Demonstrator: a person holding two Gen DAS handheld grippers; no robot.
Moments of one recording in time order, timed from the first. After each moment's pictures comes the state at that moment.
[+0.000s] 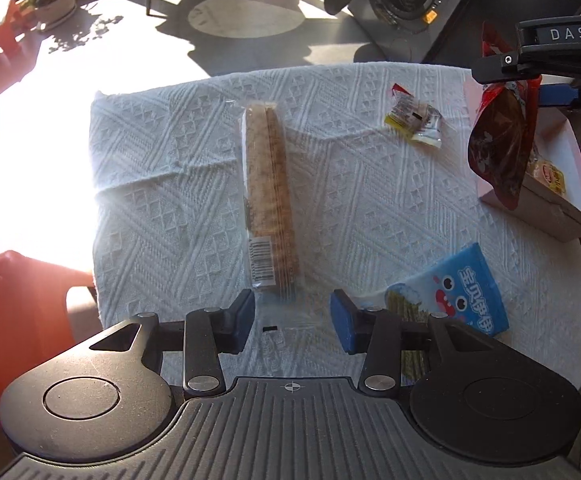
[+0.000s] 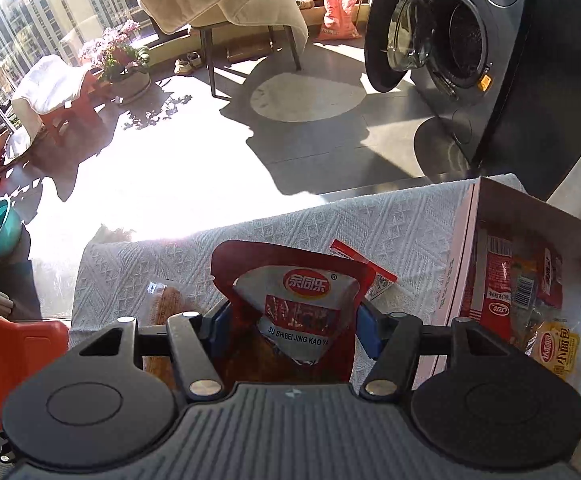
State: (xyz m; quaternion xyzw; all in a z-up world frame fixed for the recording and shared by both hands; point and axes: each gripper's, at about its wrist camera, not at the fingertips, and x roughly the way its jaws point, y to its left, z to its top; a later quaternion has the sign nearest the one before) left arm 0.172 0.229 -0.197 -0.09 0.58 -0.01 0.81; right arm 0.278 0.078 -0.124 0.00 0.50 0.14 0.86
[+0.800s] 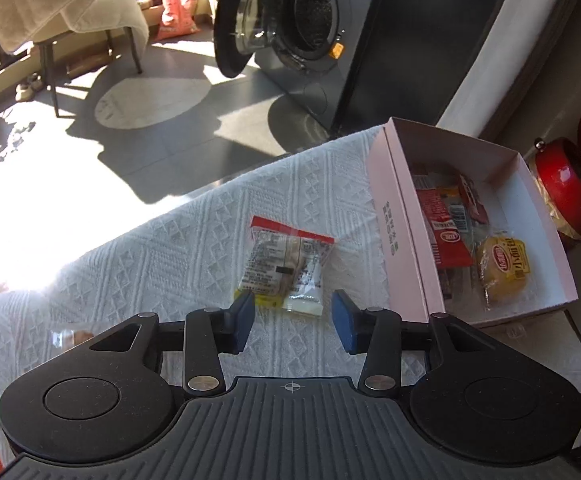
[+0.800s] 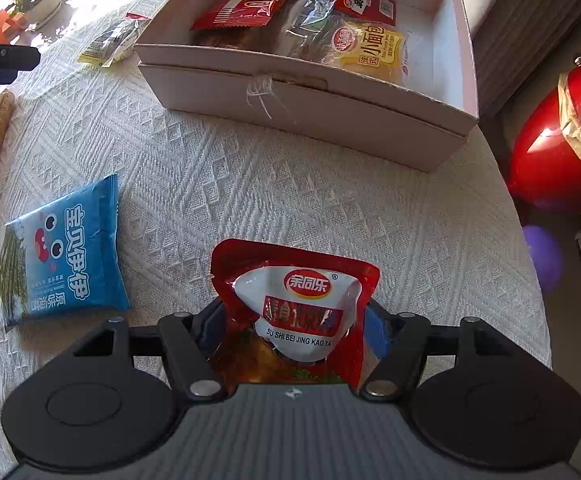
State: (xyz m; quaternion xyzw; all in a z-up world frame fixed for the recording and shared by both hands) left arm 0.329 0.107 -0.207 0.01 0.50 -0.11 0.86; right arm 0.168 -0.080 -0.240 -0.03 0.63 0.05 0.77
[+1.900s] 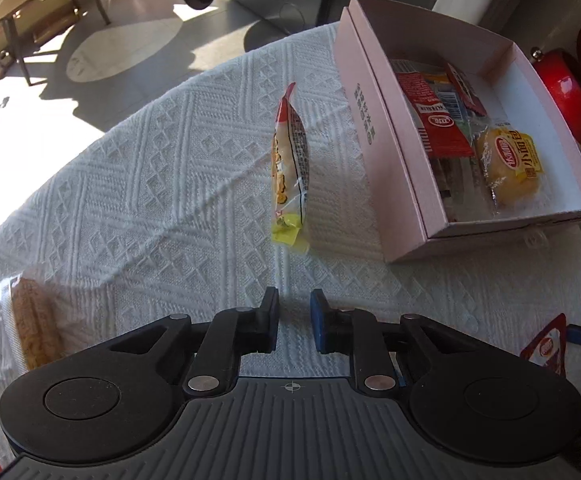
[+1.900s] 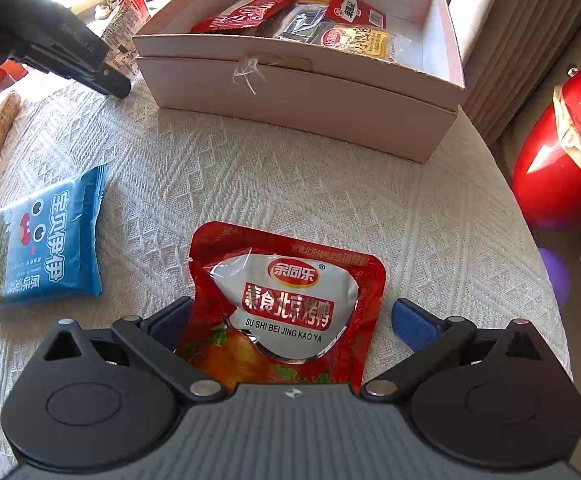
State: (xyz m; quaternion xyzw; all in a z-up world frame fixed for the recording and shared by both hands) left arm 0.296 0.086 -0.253 0.03 0.60 -0.13 0.79; right arm 0.123 -0.097 -0.260 -0.03 0.57 0.05 0.82
